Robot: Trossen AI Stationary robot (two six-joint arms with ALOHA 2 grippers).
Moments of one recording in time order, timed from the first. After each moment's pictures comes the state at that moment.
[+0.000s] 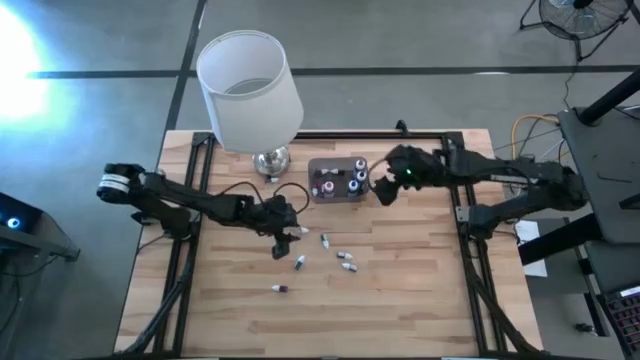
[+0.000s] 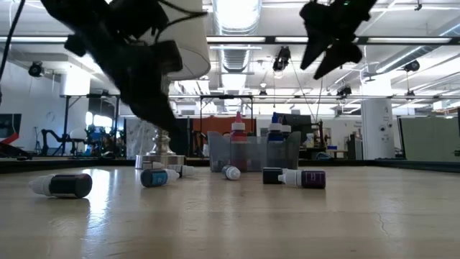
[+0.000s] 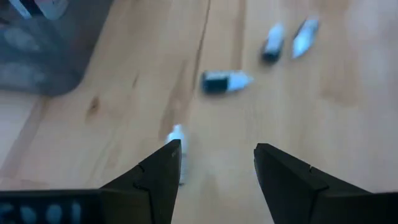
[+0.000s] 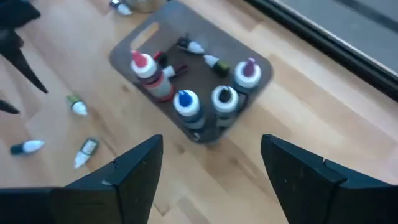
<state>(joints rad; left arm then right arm) -0.07 1.39 0.68 -0.04 -0.05 -0.25 -0.19 1.21 1.09 -0.79 0.27 0.57</state>
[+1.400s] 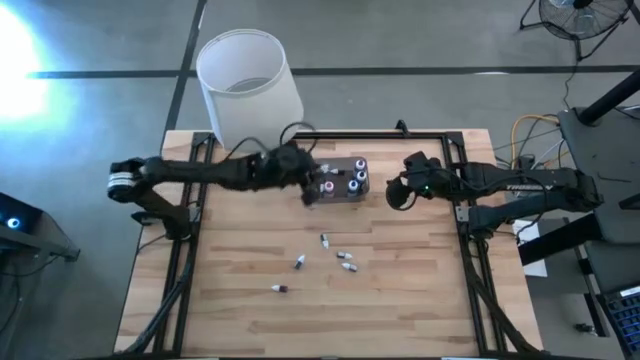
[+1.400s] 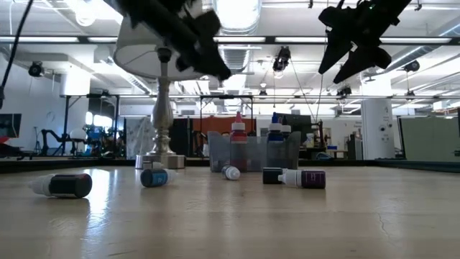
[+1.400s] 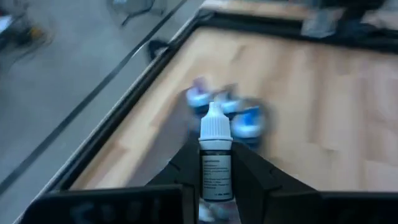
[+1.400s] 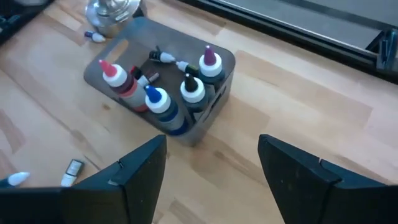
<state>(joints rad) 0.19 1.46 1.06 -0.08 -0.24 -0.03 -0.08 1.03 0.90 -0.74 0.45 0.78</state>
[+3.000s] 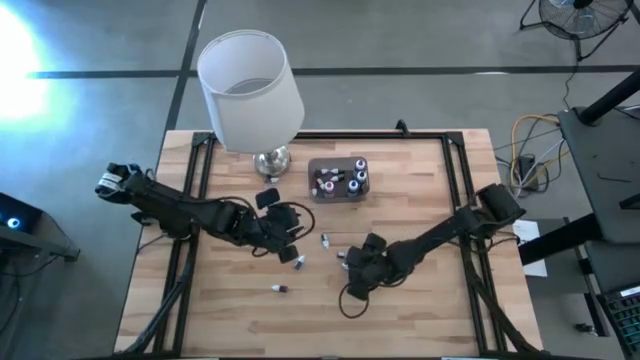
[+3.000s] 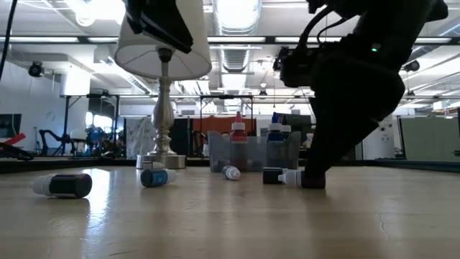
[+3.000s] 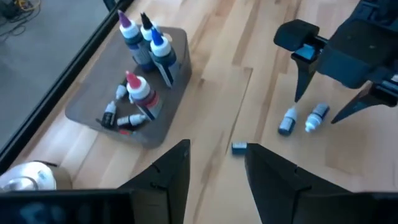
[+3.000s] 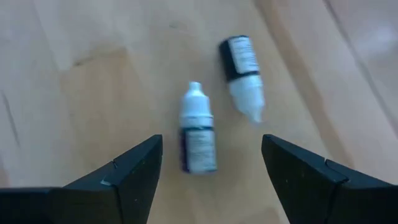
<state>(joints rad) -0.31 1.39 1.16 -0.59 -0.59 -0.40 0.43 1.87 1.08 -0.41 0.34 0.81</state>
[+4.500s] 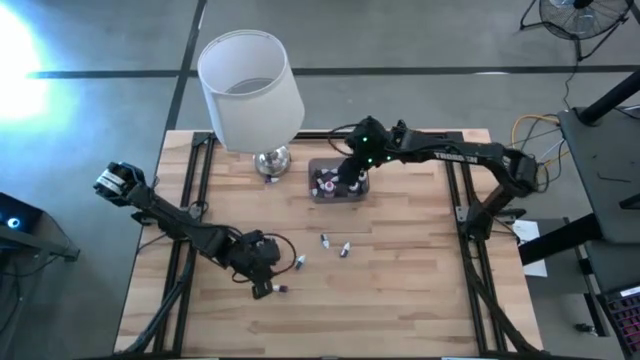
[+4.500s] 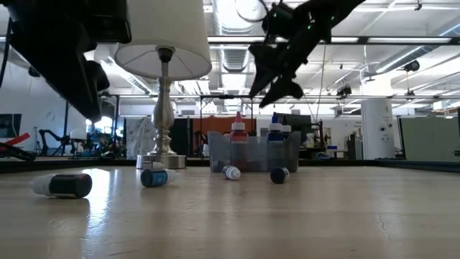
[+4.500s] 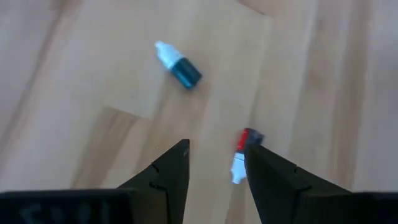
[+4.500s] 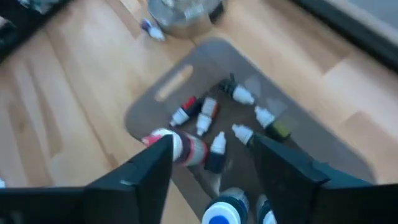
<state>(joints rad) -0.50 1.37 0.83 -0.46 -0.19 -0.78 -0.41 1.63 1.25 -0.45 -0.11 0.38</state>
